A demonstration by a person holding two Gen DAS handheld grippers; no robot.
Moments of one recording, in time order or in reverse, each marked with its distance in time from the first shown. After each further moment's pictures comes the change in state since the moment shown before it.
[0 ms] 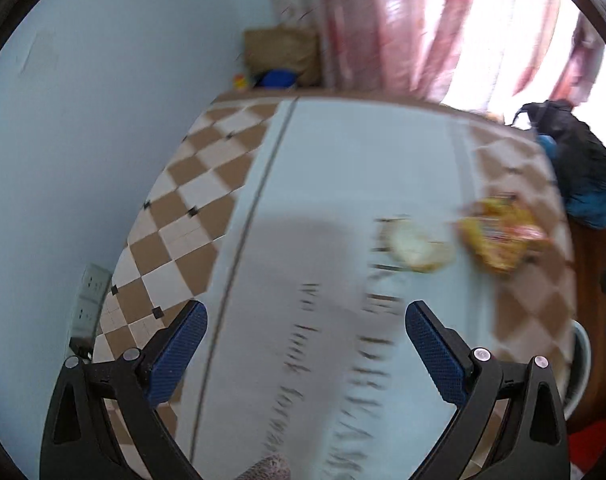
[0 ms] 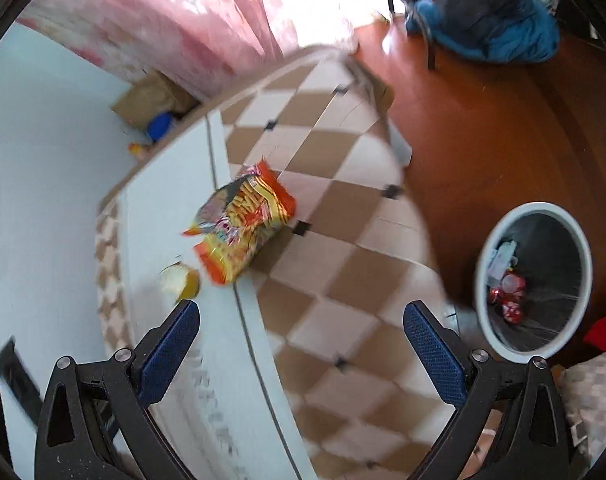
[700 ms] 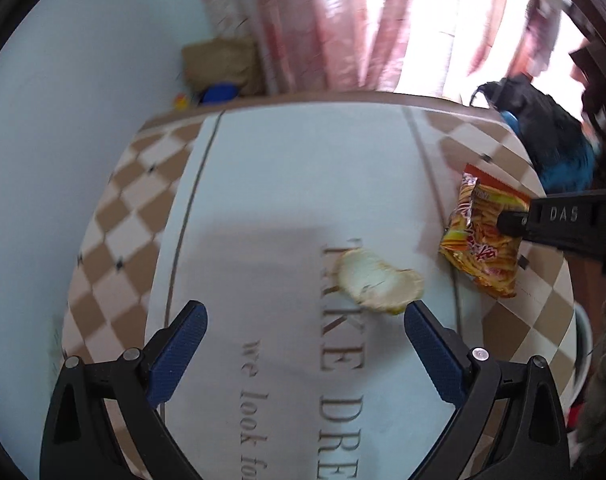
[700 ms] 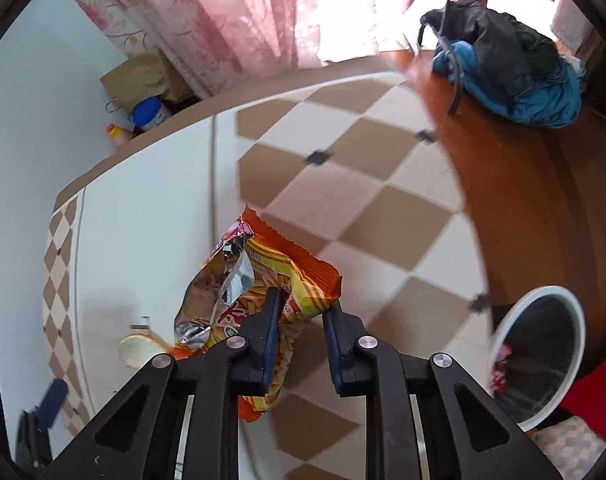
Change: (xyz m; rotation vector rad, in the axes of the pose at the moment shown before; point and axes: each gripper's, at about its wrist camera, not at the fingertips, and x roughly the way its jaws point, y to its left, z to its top) left arm 0.019 -0.053 0.012 0.205 -0.072 -0.135; right arm 0.066 0.052 0.045 -0.174 -0.087 -0.141
